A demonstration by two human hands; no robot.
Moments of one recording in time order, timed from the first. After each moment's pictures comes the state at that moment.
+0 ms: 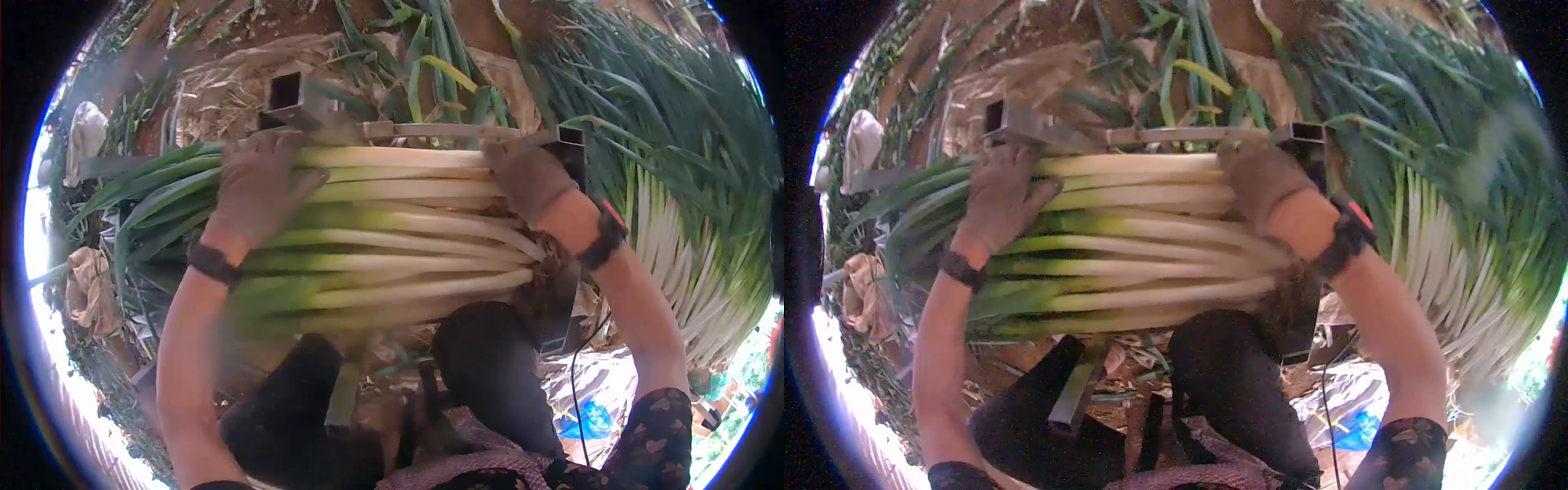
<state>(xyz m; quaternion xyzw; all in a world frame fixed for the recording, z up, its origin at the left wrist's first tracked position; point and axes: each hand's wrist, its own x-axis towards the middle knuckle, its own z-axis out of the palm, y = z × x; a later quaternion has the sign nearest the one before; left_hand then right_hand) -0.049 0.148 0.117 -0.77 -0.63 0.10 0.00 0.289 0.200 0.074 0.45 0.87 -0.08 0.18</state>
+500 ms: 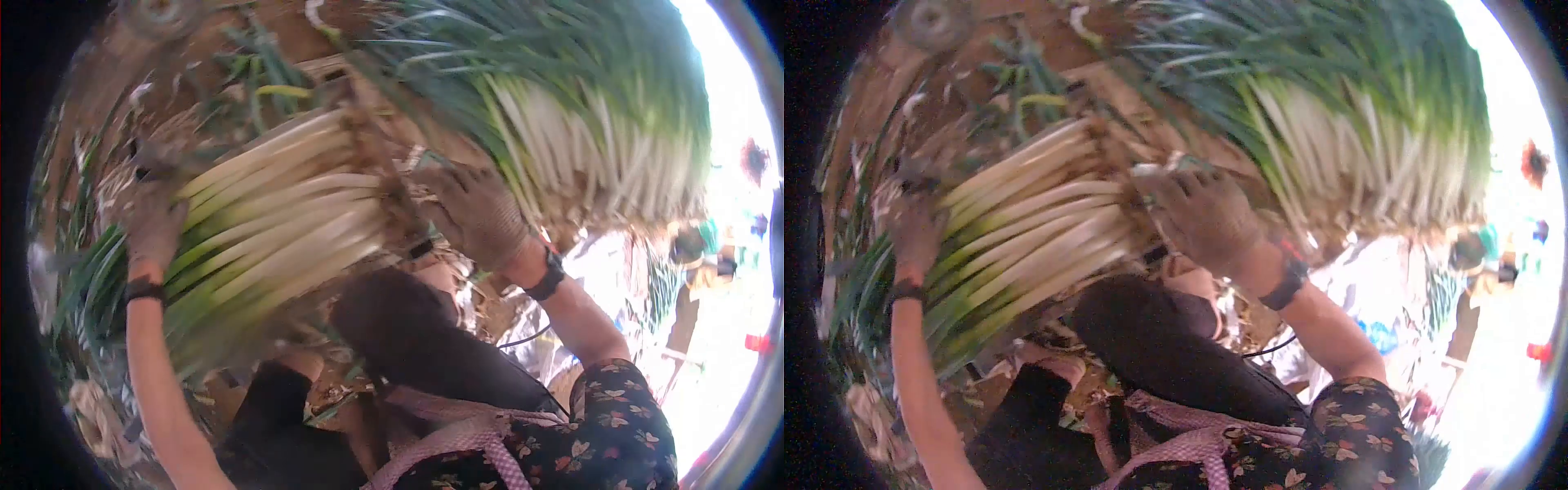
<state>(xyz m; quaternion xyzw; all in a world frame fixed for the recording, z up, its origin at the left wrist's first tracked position) -0.031 0.125 0.131 -0.75 -0.65 0.16 0.05 0.405 -0.006 0.159 0.55 0.83 0.00 -0.11</state>
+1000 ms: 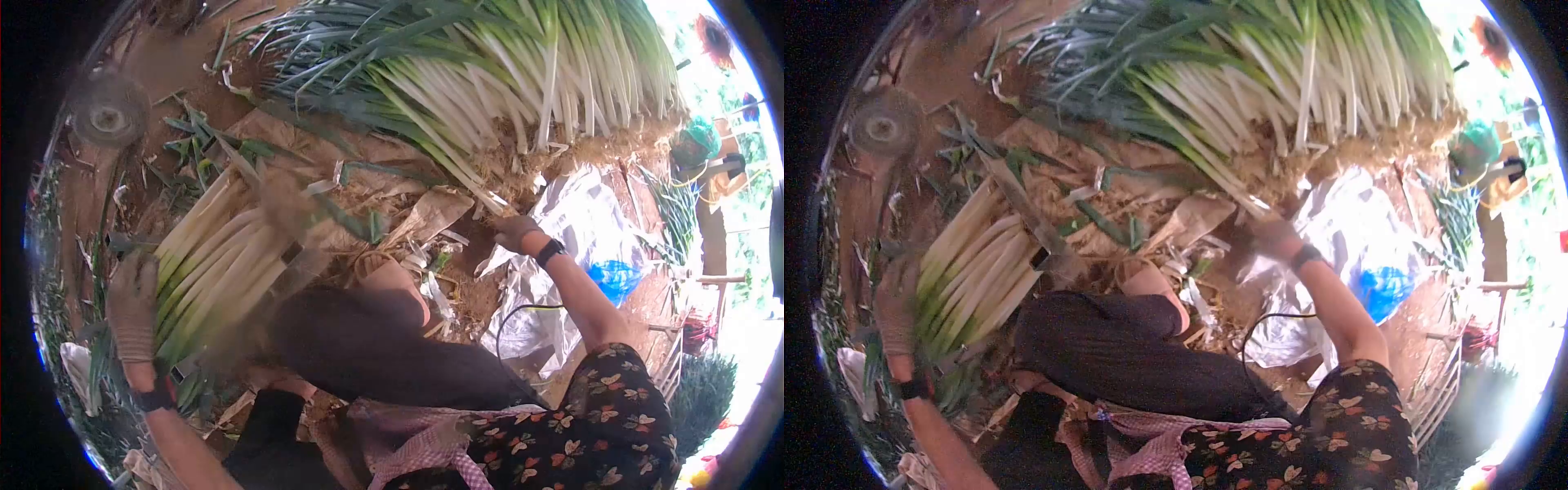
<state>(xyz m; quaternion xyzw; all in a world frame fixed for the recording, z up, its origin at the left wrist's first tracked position) 0.098 0.034 0.250 -0.82 -0.56 -0.08 0.00 0.701 -0.245 -0.007 0.74 0.60 -0.26 0.15</state>
